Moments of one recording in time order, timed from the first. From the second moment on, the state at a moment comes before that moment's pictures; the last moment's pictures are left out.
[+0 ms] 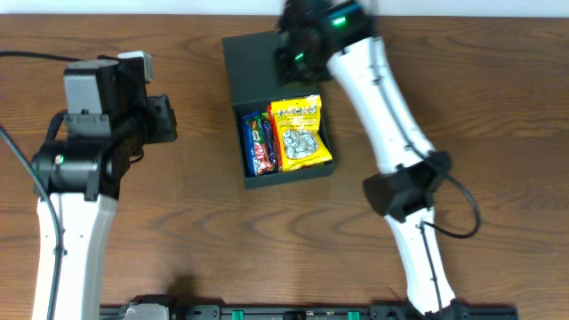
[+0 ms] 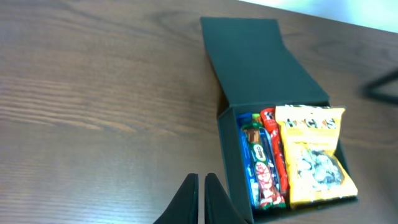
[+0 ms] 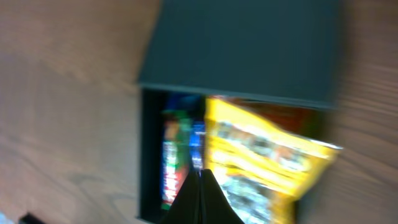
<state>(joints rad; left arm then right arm) -0.01 1.28 1.38 -0.92 0.15 -0.18 0.41 2.45 2.80 -1.56 -0.26 0.31</state>
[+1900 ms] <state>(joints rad) 0.06 2.02 1.51 -0.55 0.30 -0.57 0.12 2.45 2.13 -0.97 -0.58 0.36</state>
